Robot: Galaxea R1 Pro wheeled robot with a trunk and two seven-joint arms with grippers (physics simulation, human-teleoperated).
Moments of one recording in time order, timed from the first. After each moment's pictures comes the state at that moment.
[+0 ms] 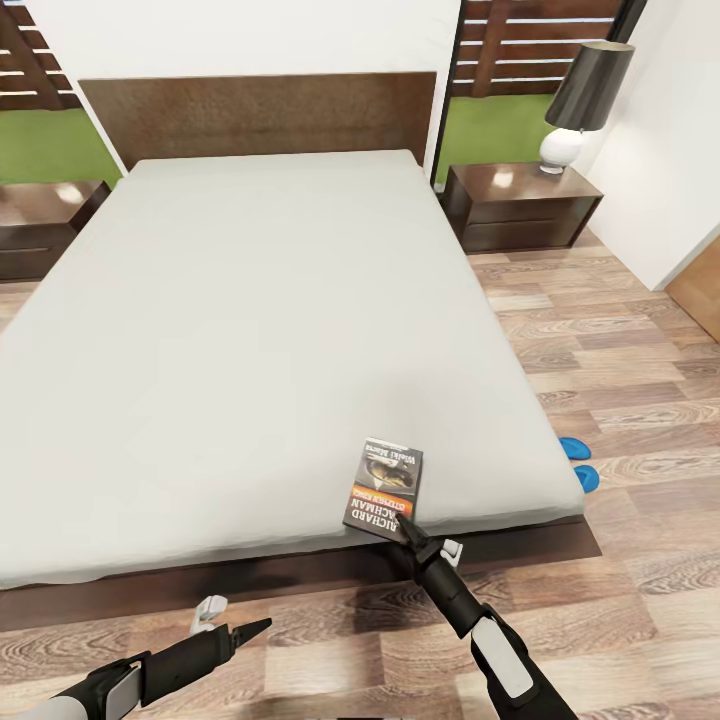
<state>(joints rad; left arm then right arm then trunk) -0.61 0.22 -0.15 -0.03 0.51 0.11 -1.12 -0.42 0.10 -0.03 -0.65 -1.01 0.31 0.83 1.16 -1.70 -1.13</state>
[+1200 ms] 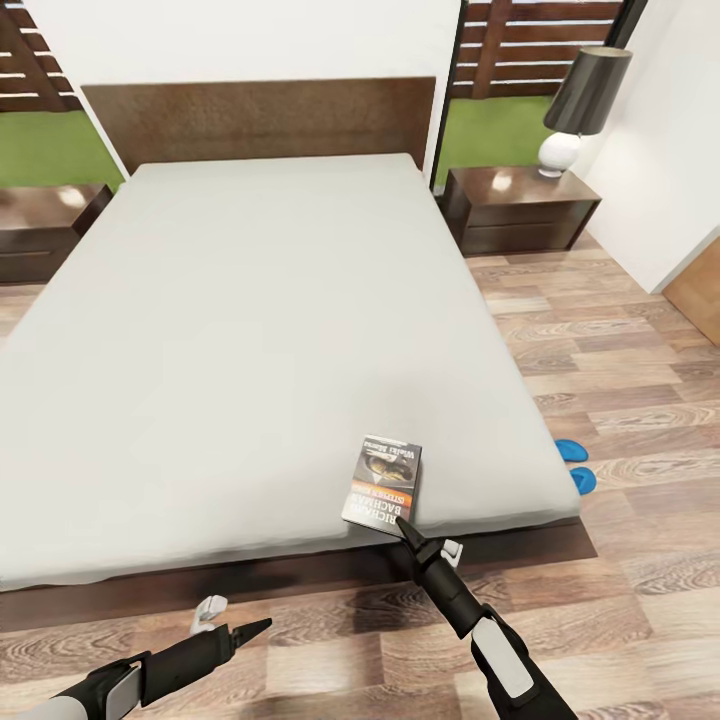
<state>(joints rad) -0.61 0.22 -0.15 -0.03 0.51 0.11 -1.12 -0.42 0.10 -0.03 -0.65 -1.01 0.32 0.83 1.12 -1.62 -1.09</state>
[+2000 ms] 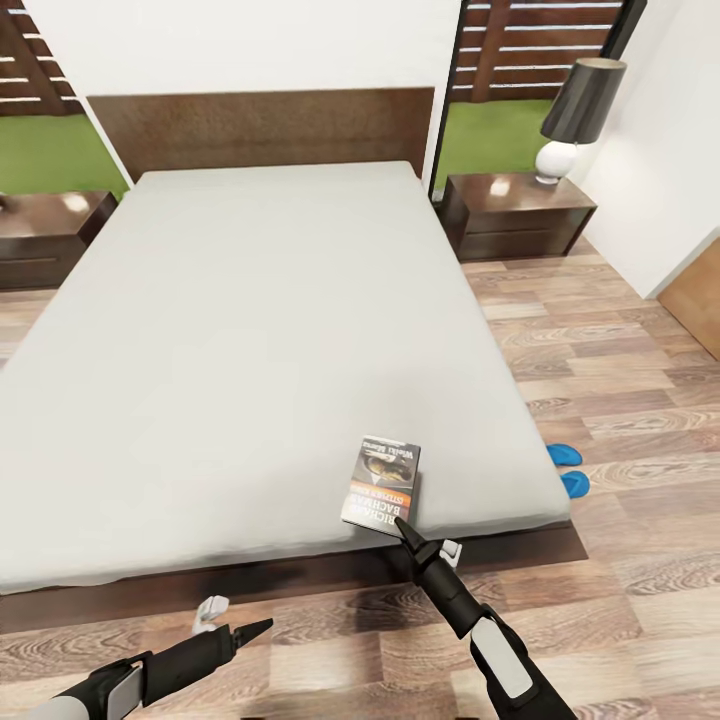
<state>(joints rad) -0.61 0.21 -0.15 -0.03 0.51 0.11 -1.11 -0.42 0.10 -0.03 -0.65 -1.01 0.31 0.82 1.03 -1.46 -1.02</state>
